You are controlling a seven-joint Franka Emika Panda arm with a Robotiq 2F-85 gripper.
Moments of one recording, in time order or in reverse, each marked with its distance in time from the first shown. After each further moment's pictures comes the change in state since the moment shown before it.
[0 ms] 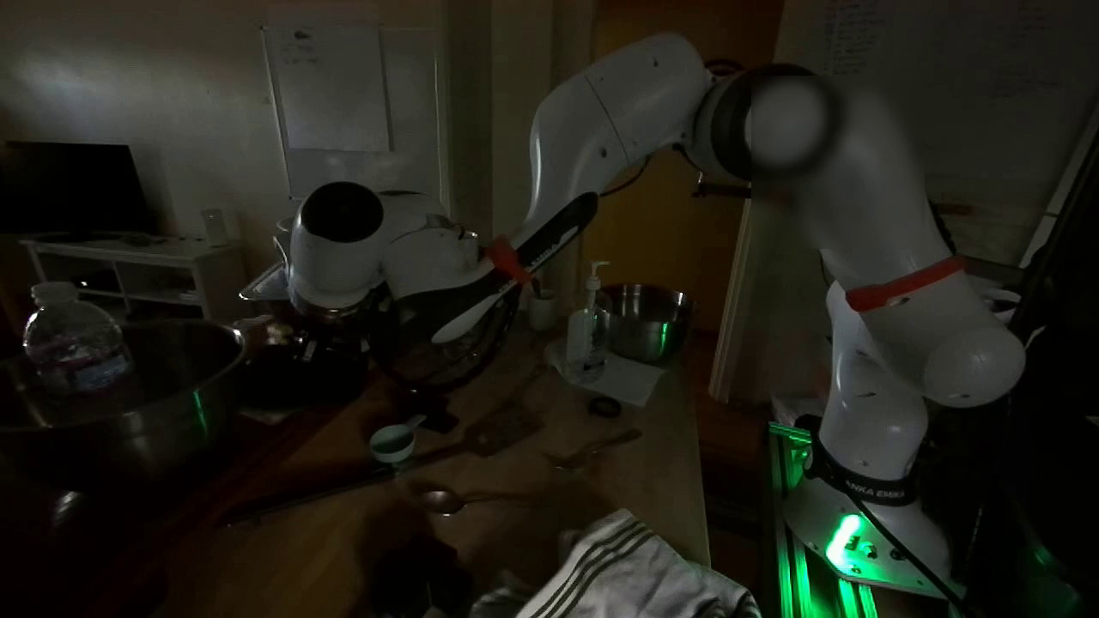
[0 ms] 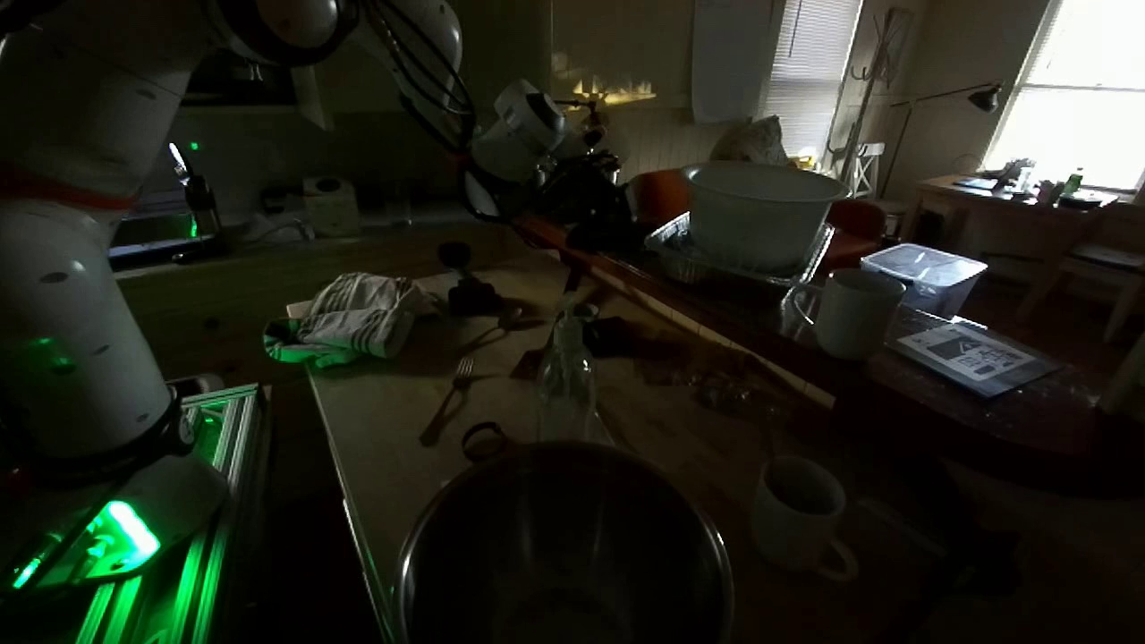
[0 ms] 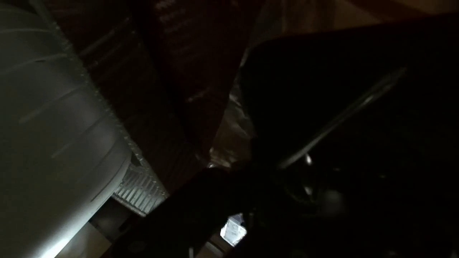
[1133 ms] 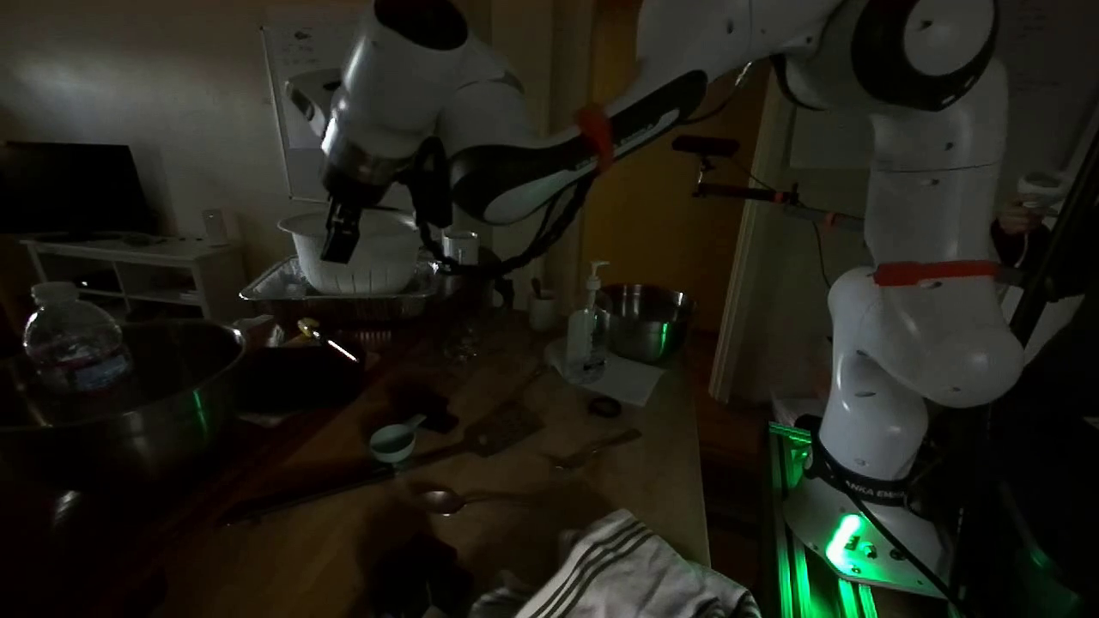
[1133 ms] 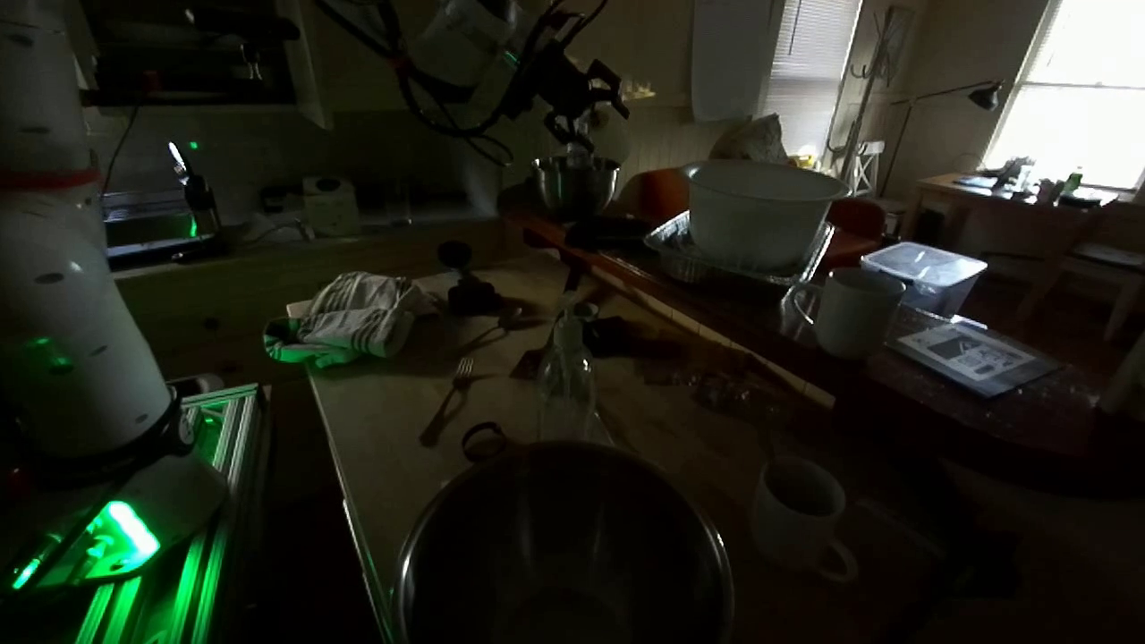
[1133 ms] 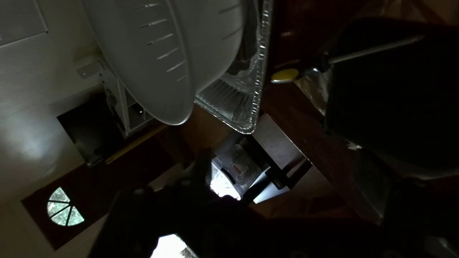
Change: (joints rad) arm -0.018 -0.414 0.043 -0.218 0.092 -0.013 -0.436
